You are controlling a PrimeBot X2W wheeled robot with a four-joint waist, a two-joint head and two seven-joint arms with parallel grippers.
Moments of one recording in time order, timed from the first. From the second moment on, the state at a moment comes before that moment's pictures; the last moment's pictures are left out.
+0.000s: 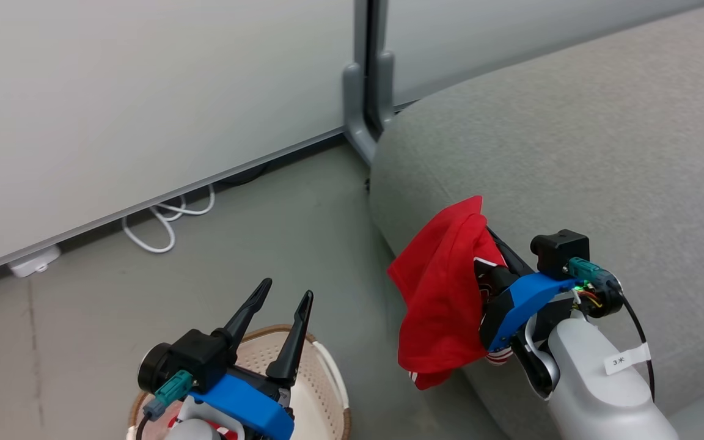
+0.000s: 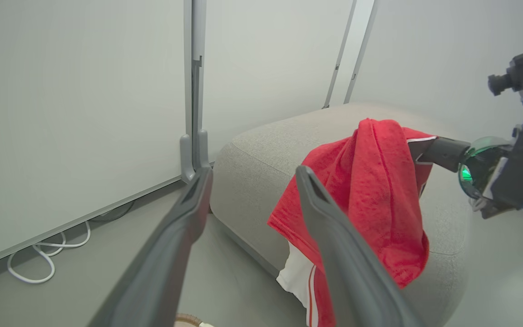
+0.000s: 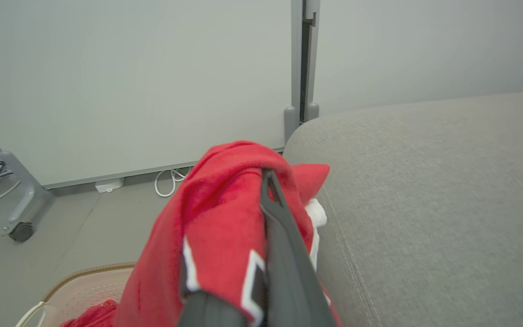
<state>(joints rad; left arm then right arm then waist) -0.19 0.22 -0.50 0.30 -0.46 -0.13 -0.26 -0.57 -0.05 0.25 0.84 0.24 0.13 -0.24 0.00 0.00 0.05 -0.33</state>
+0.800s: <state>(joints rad) -0.23 0.25 -0.55 0.30 -0.46 -0.13 -0.26 -0.56 -0.05 0.25 0.82 0.27 0.13 -0.25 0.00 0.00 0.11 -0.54</state>
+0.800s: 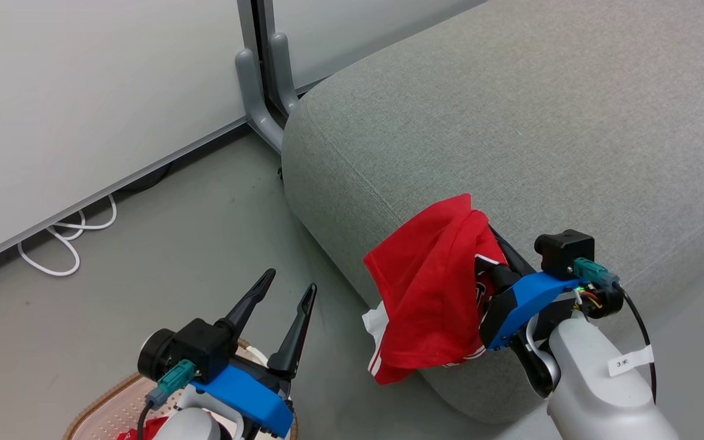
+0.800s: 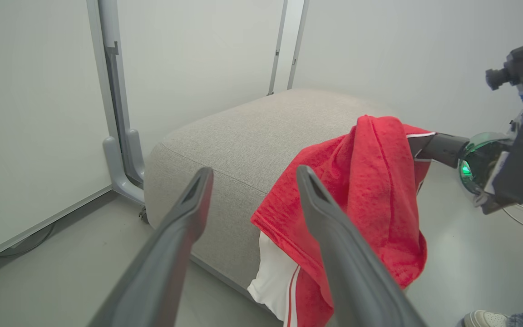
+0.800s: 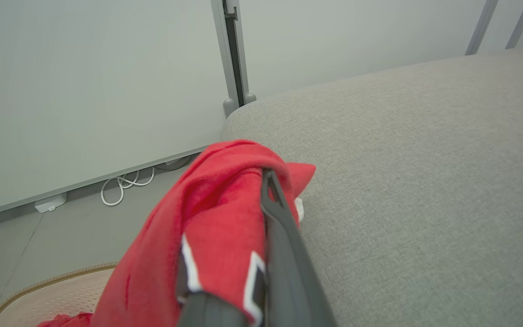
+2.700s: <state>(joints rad) -0.58 0.37 -0.67 0.15 -0.39 -0.11 -0.24 -0.99 -0.33 -0.65 0.89 -0.04 0.13 -0.24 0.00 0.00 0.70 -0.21</state>
